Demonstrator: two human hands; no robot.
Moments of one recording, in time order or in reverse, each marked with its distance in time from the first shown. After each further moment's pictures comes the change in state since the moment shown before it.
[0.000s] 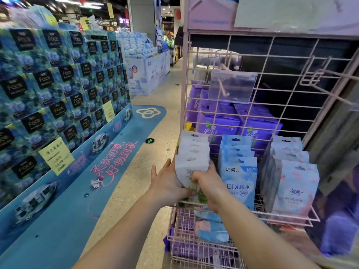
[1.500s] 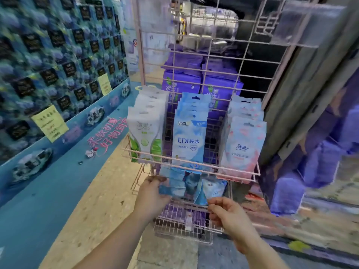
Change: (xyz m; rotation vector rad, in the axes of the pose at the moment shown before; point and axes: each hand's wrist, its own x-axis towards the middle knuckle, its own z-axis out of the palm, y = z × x) left_hand -0.078 0.044 0.167 -0.169 0.106 -0.336; right_hand -0.087 0.156 -0.185 -0.065 0.020 0.207
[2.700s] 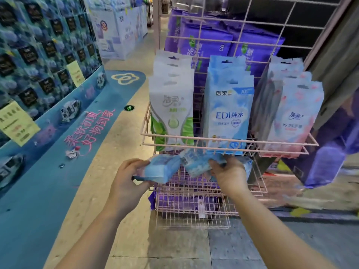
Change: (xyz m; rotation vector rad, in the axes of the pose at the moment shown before) left_hand 0.056 -0.136 -0.045 -0.331 0.156 0.299; right_hand 0.084 -0.003 0.104 -0.542 0.471 -0.414
